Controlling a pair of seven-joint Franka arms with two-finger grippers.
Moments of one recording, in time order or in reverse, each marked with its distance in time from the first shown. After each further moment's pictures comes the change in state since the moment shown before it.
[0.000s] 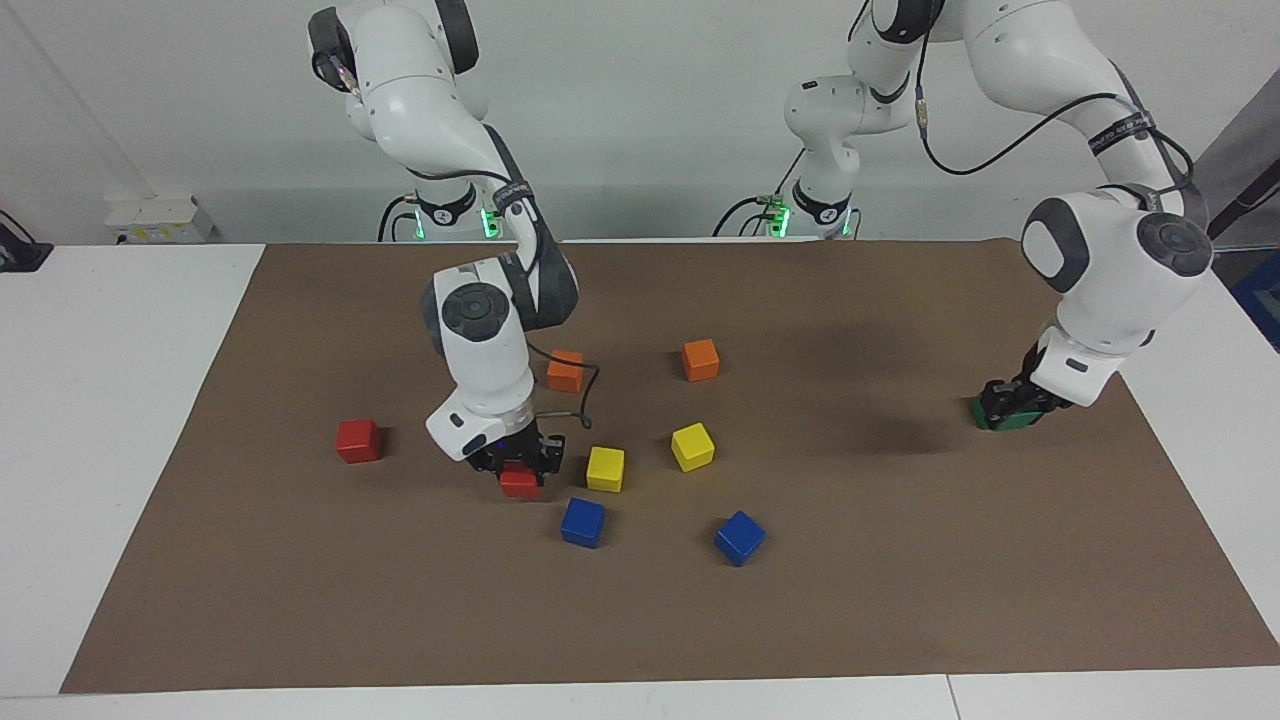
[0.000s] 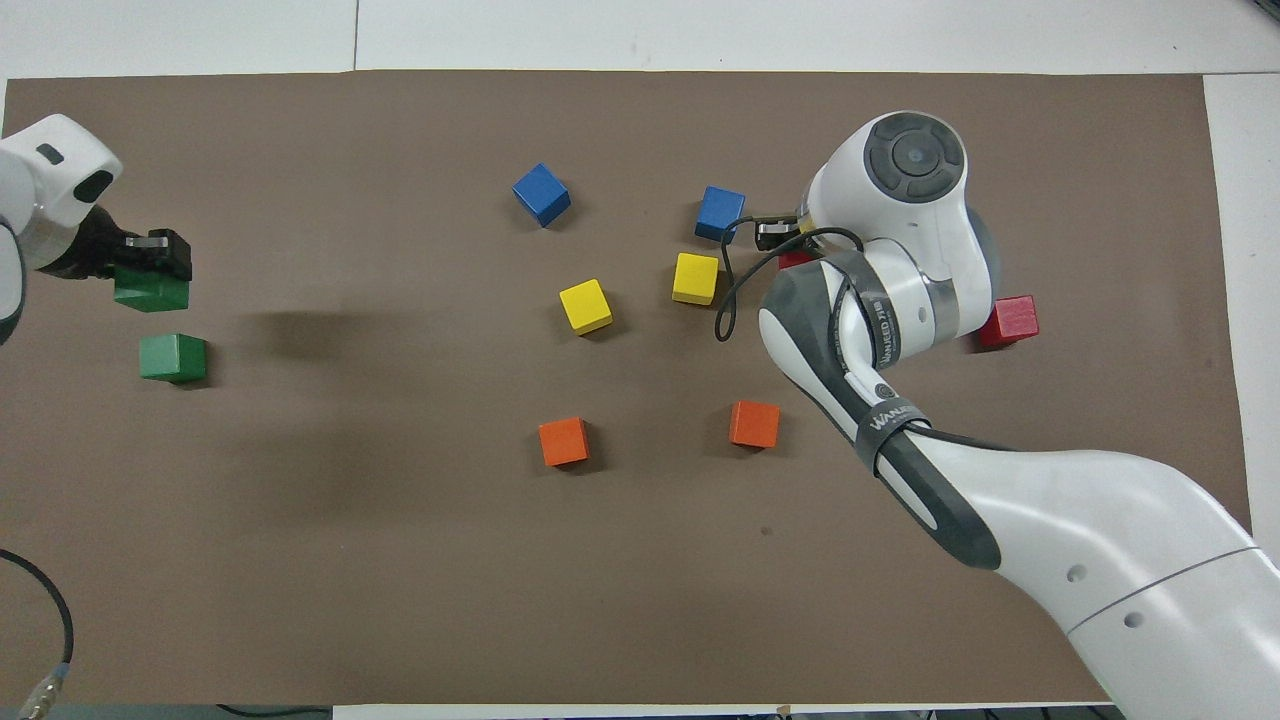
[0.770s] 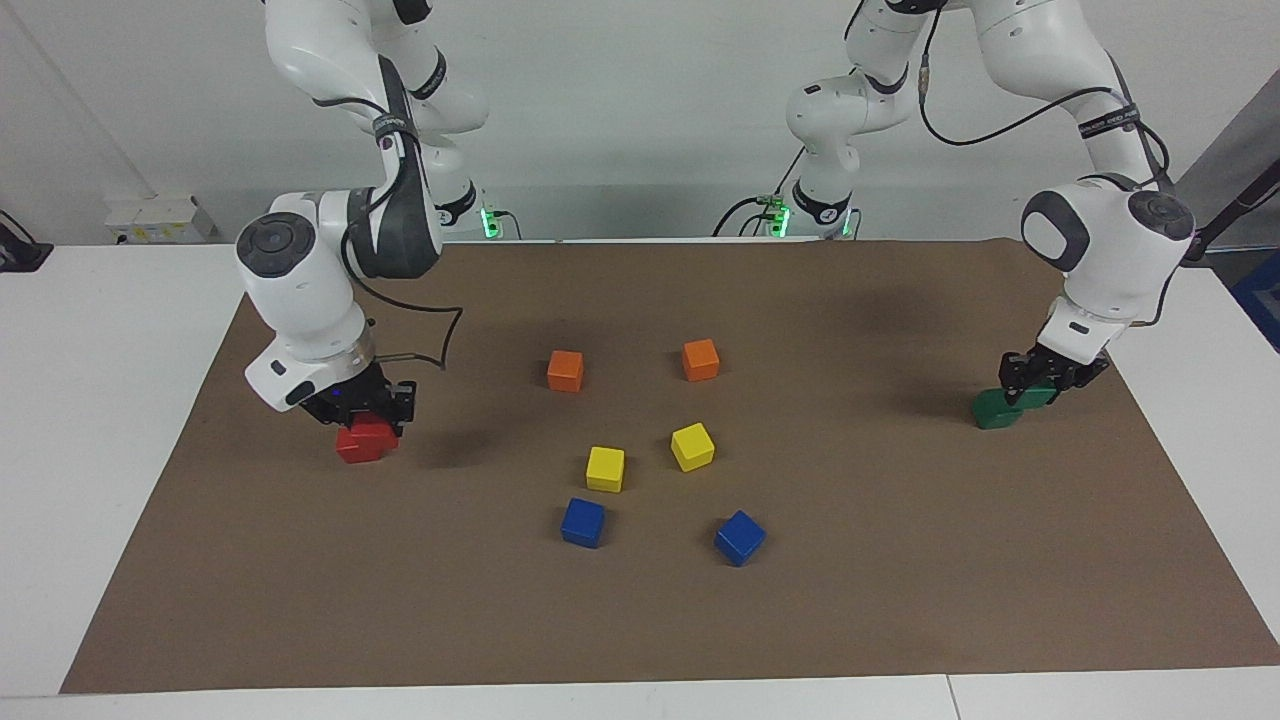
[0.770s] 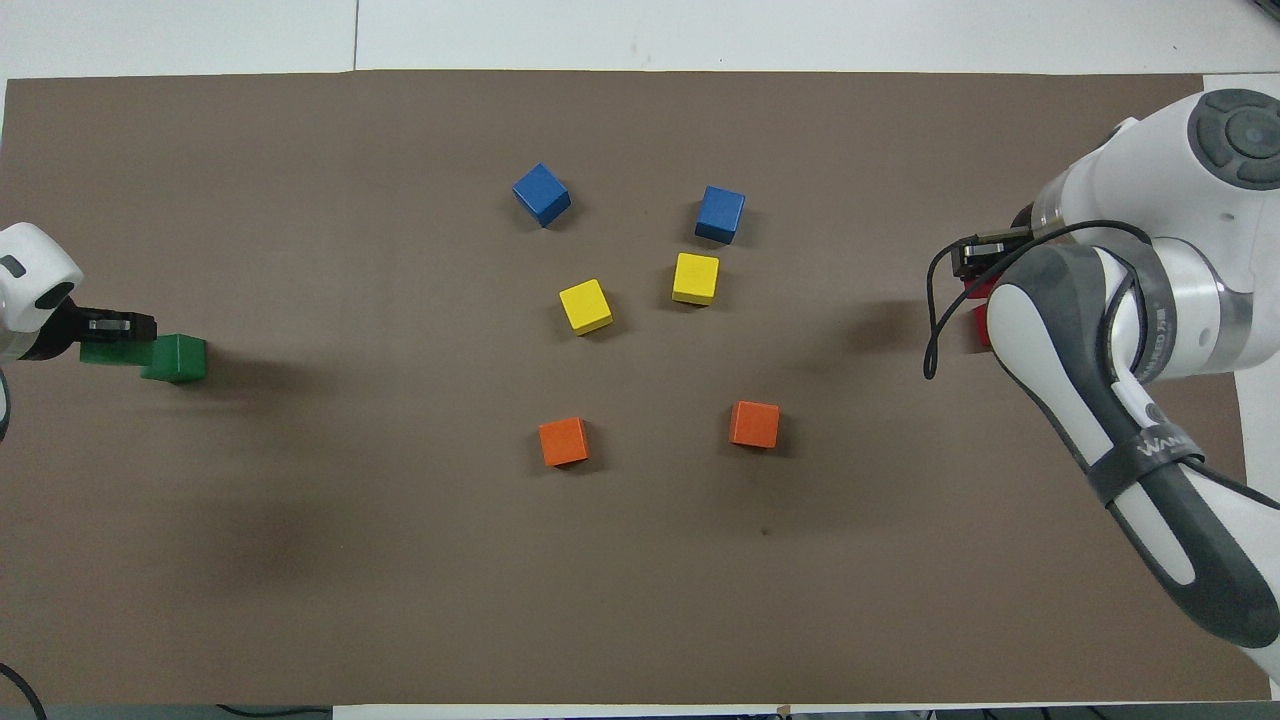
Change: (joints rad) left arm 0.096 -0.144 -0.005 -0.334 -0.009 0.316 0.165; right arm -0.252 -0.265 -0.003 -0.264 0.000 -0.080 -0.323
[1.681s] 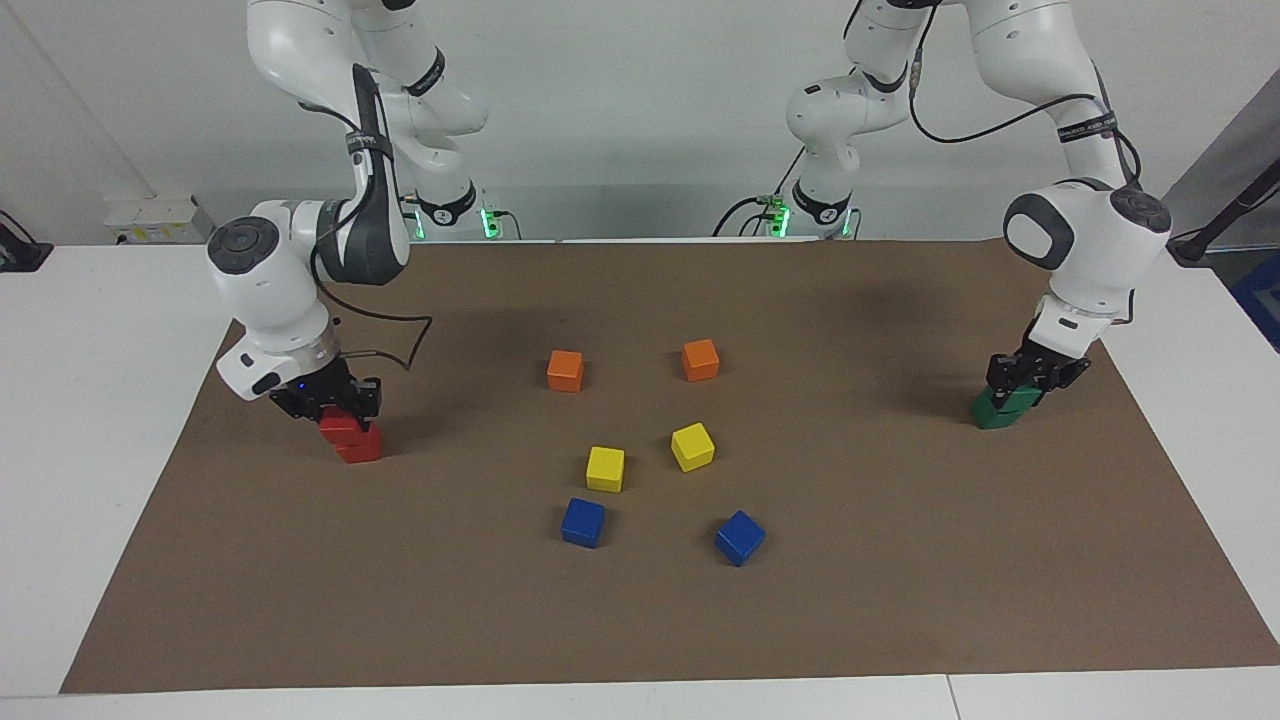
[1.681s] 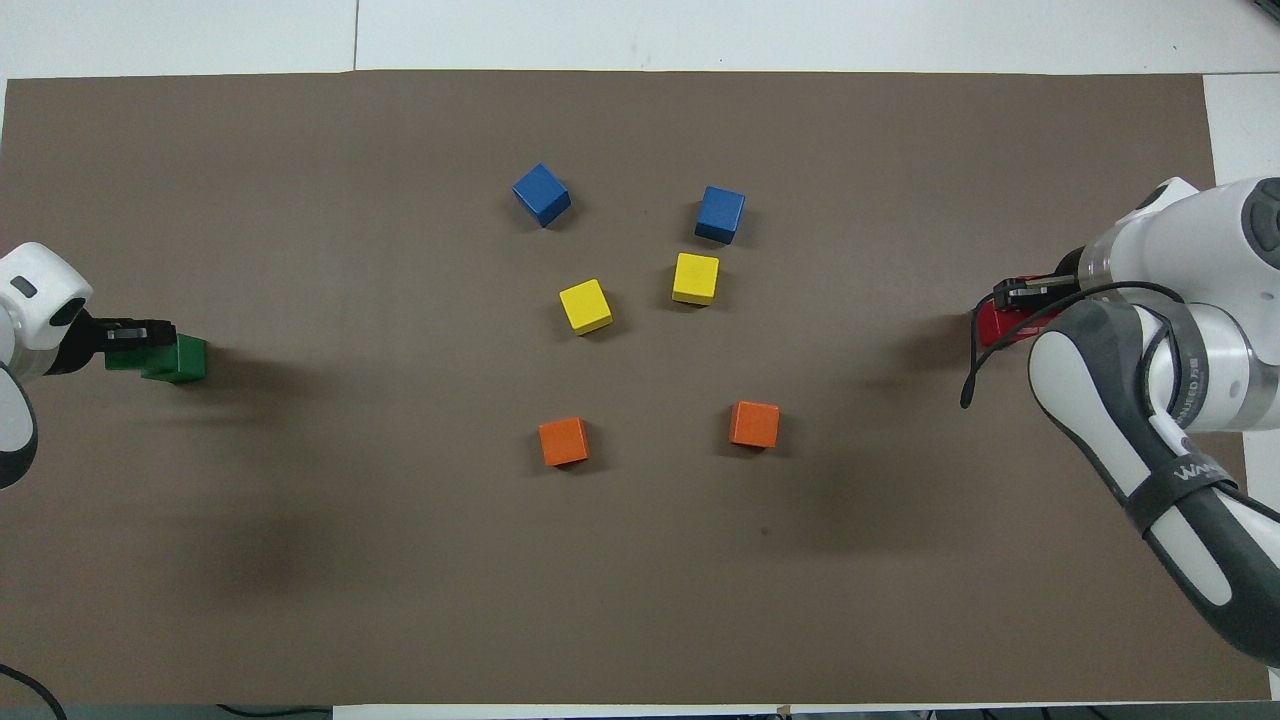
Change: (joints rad) left arm 0.002 -0.011 0.001 -0.092 -0.098 0.113 0.001; right arm -0.097 -0.054 0.000 -0.190 0.000 0.200 -0.093
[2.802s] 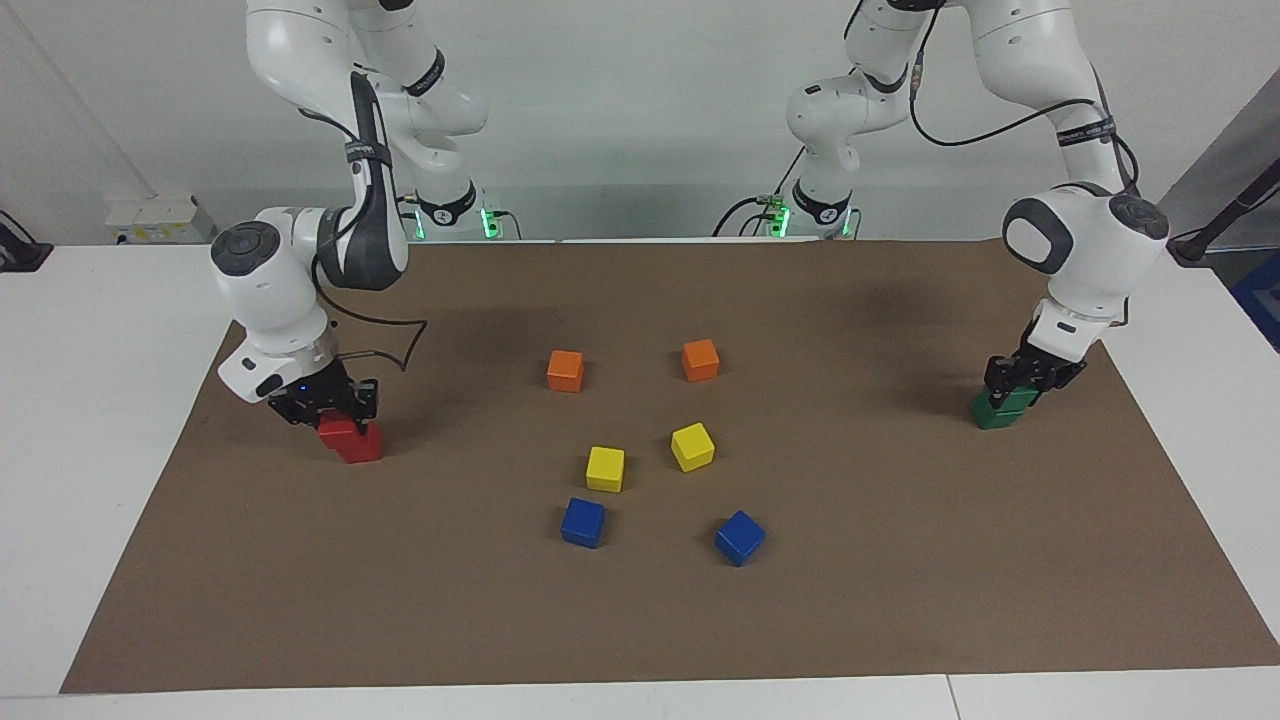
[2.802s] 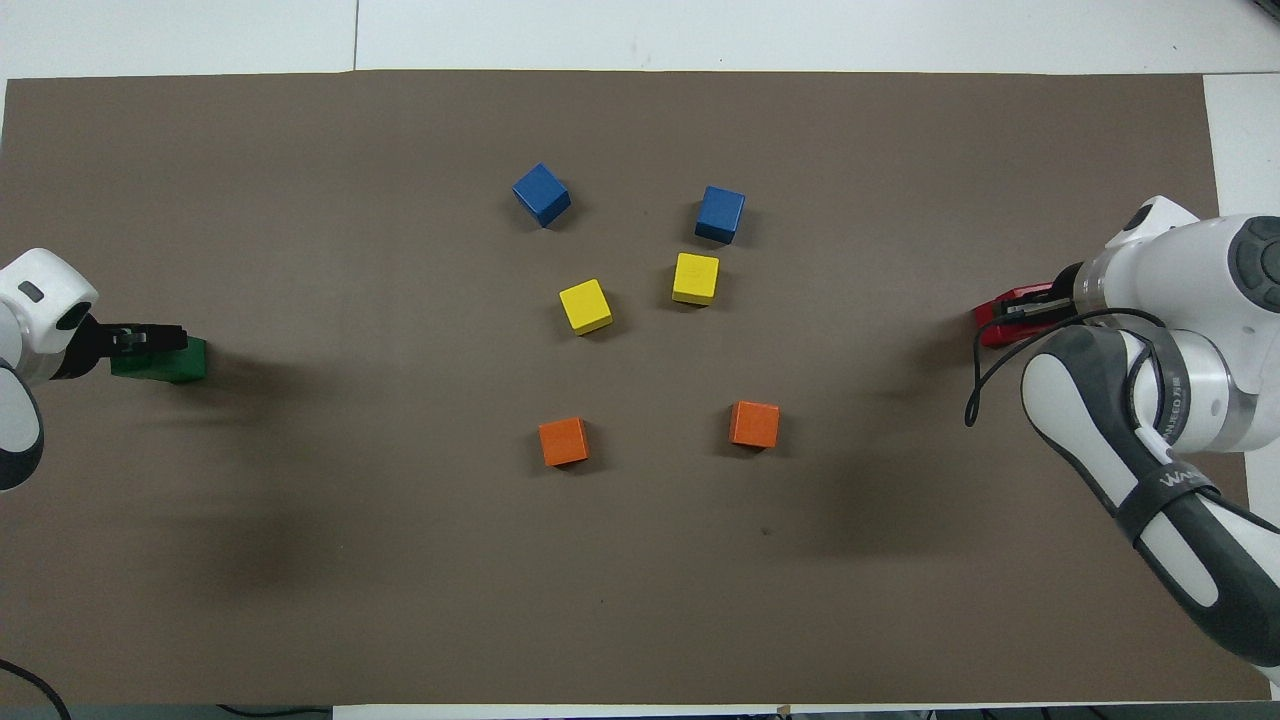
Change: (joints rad) left arm 0.006 0.009 -0.003 -0.001 -0.003 0.003 -0.005; right arm -0.013 -0.001 0.001 -0.080 0.000 0.106 -0.114
